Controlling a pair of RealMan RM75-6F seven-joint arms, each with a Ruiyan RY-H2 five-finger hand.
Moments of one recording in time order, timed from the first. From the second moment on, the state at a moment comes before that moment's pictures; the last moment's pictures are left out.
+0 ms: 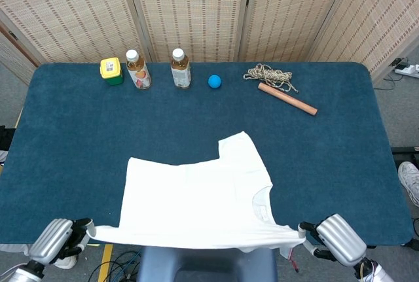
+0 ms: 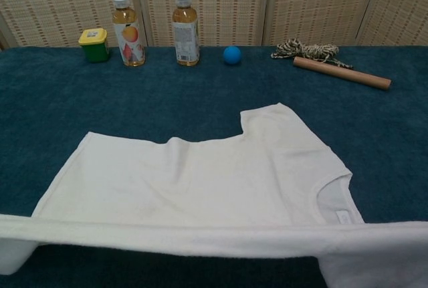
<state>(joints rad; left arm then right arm) -0.18 -1.10 0.20 -1.68 1.73 1.33 -0.34 0.17 -1.13 -0.25 -1.61 -1.92 1.48 0.12</state>
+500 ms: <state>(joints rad) -0.39 -1.18 0.04 -1.57 1.58 1.08 -0.31 0.21 -1.21 -0.15 -1.64 -1.81 1.36 0.01</state>
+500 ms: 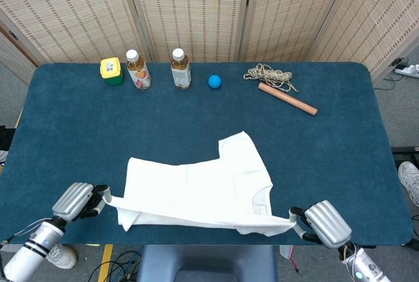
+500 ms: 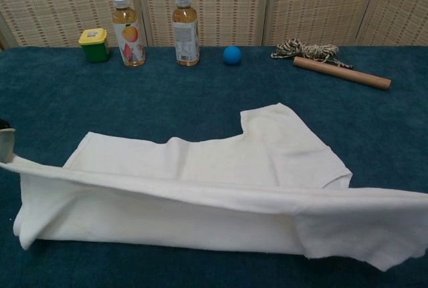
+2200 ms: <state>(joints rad) -0.70 -1.47 -0.11 -1.19 1.30 0.73 -0.11 0.35 -1.51 0.07 -1.41 -1.54 1.24 -0.18</state>
